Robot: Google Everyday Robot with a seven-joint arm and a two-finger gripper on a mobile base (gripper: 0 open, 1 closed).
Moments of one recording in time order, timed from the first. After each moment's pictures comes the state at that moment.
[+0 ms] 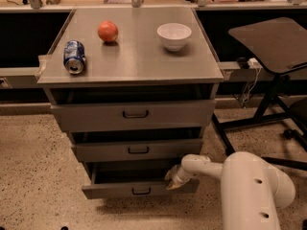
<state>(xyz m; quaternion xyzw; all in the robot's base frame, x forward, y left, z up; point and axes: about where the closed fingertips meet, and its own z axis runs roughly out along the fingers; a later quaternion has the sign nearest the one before) 0.615 -0.110 0.184 -0.76 0.61 0.08 0.21</state>
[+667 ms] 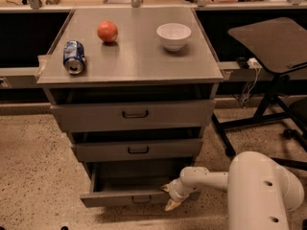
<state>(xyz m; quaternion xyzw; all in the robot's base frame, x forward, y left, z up) 0.522 -0.086 0.177 -0.76 0.60 0.14 0.18</state>
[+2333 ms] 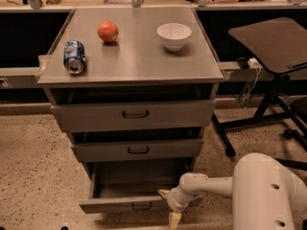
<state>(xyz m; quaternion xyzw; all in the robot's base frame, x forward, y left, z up) 0.468 -0.073 0.180 -0.76 0.61 0.19 0.16</state>
